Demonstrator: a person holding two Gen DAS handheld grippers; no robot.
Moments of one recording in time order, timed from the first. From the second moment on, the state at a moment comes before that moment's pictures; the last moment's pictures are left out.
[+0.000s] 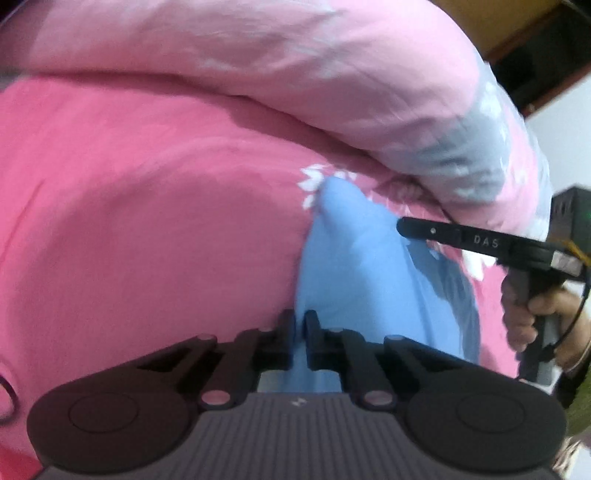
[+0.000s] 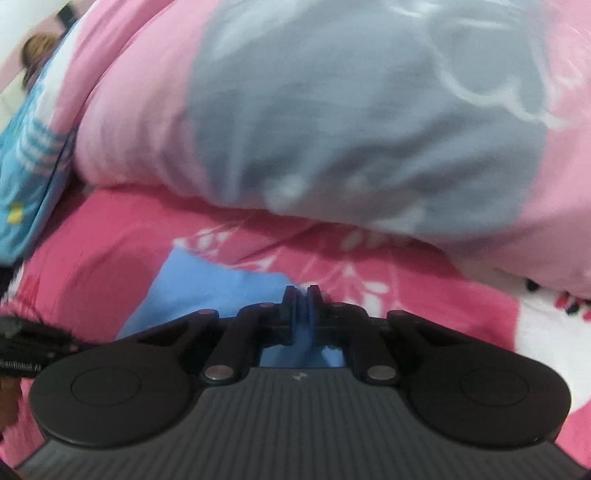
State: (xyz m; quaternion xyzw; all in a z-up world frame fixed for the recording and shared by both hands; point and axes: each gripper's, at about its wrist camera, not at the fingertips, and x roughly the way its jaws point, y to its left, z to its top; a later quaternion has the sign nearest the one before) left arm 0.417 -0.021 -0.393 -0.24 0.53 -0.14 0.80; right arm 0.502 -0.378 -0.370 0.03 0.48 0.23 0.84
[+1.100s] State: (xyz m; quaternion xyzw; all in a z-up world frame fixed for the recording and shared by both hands) left arm 0.423 -0.048 -0.417 -0.28 0.49 -0.11 0.82; right arm 0.460 -0.368 -0.346 -0.06 0.50 0.32 0.80
